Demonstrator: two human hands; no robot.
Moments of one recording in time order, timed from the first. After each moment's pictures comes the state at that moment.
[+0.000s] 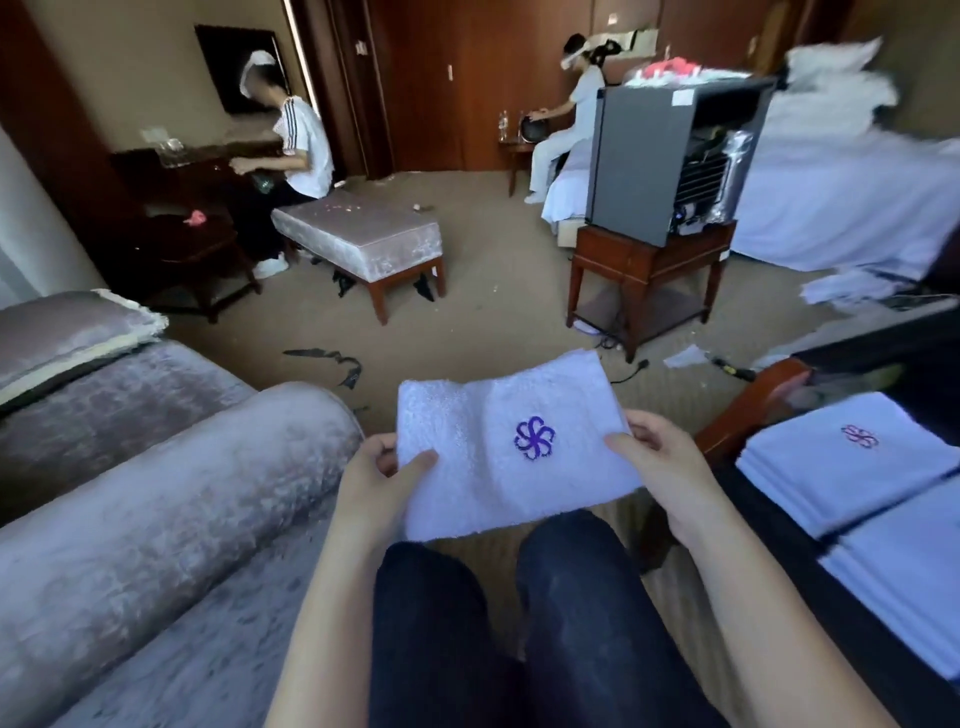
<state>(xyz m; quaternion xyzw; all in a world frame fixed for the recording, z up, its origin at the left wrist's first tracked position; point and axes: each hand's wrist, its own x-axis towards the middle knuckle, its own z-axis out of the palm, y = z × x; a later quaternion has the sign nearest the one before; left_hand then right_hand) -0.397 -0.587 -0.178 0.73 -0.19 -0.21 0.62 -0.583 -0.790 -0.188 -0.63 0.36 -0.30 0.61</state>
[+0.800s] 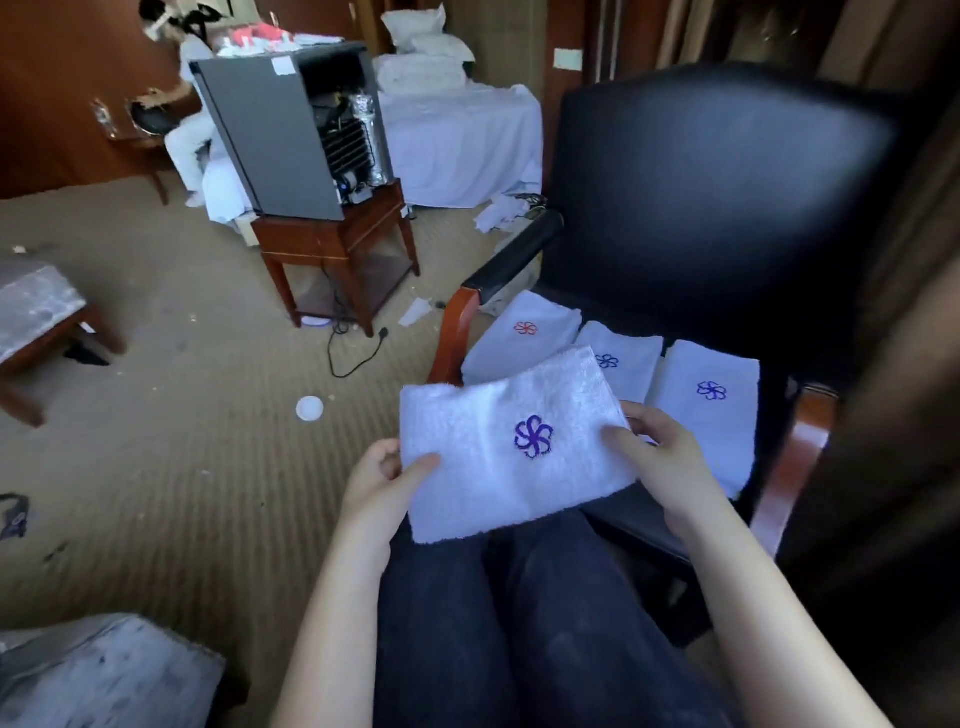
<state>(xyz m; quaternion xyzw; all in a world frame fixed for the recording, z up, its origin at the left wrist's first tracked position) -0.561 -0.741 -0.212 0.64 -0.37 -0.47 0.48 -0.826 -0.766 -0.209 -0.46 0.58 -0.47 0.48</state>
